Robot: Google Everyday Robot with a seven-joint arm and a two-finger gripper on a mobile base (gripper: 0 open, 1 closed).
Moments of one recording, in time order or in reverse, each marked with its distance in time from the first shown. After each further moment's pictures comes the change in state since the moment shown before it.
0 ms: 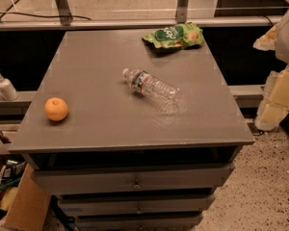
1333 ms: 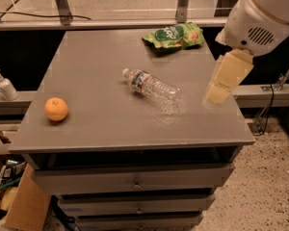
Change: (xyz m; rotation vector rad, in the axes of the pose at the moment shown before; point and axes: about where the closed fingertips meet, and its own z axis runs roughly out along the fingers) arm -0.073 -0.020 0.023 -0.043 -0.108 0.077
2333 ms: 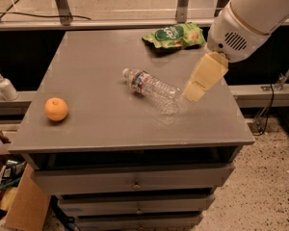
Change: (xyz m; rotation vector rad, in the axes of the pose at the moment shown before) arm -0.026 0.000 0.031 -0.059 -0.073 0.152
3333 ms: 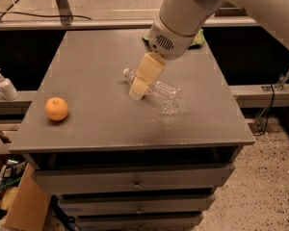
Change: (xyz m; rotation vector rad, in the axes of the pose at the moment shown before) arm -0.081 -0.006 0.070 0.024 0.041 0.019
